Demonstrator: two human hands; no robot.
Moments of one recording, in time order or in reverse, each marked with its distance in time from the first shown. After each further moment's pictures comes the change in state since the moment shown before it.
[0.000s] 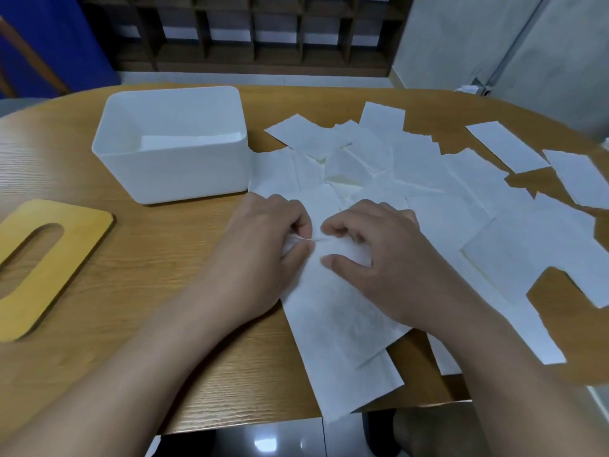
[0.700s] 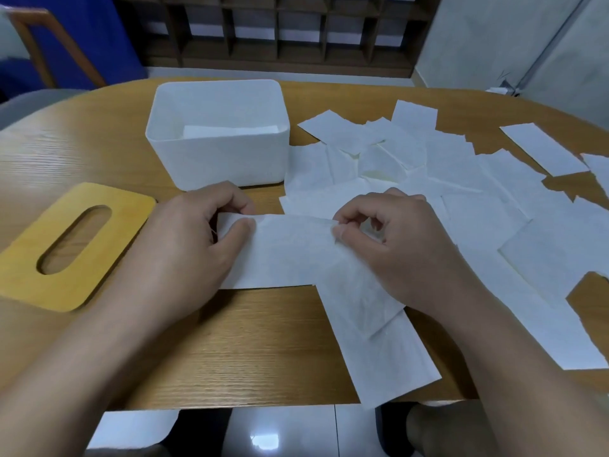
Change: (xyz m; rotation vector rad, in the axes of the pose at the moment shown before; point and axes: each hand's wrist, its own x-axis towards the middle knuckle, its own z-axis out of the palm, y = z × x) left_hand -0.052 -0.041 -0.074 -0.036 0.172 -0.226; right_hand 0.017 -0.026 0.014 0.177 0.083 -0.028
